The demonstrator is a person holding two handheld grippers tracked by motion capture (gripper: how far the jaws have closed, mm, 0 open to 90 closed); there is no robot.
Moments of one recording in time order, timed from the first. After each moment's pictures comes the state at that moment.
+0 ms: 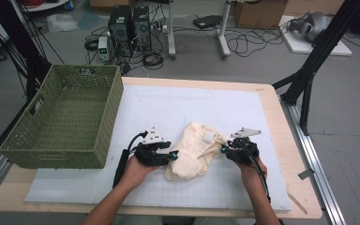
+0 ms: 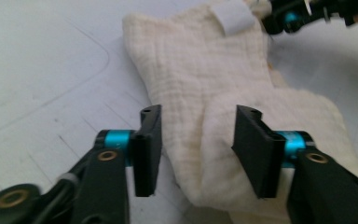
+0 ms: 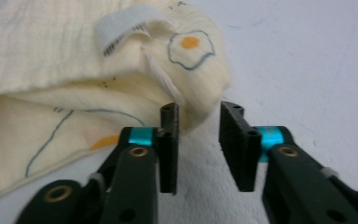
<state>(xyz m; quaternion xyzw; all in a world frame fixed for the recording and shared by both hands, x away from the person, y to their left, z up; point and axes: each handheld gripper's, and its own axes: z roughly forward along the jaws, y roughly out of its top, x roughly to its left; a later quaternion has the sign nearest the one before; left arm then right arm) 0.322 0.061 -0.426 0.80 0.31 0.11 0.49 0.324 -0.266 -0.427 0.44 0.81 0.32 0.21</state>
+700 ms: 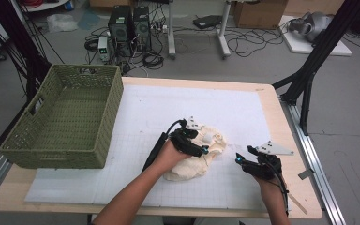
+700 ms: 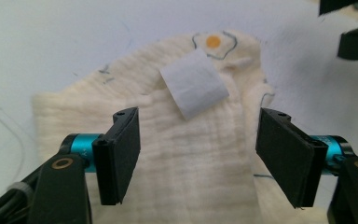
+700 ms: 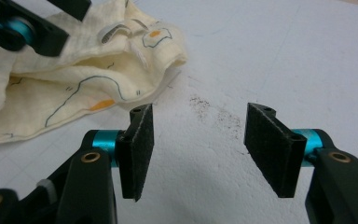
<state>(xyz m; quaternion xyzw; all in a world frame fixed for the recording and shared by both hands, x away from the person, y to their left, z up) 0.366 -0.045 -0.424 0.87 0.26 0.08 0.41 0.275 -0.318 -0.426 0.45 0.76 0.41 0.24</state>
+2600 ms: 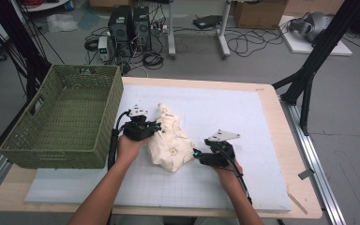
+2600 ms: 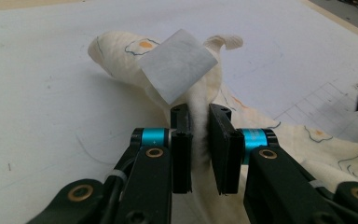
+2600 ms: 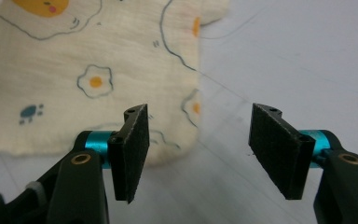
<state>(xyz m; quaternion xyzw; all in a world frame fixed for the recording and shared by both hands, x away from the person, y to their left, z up) 0.384 0.101 -0.418 0.76 0.42 0.14 0.48 0.325 -0.196 -0.439 0.38 0.81 0.41 0.16</state>
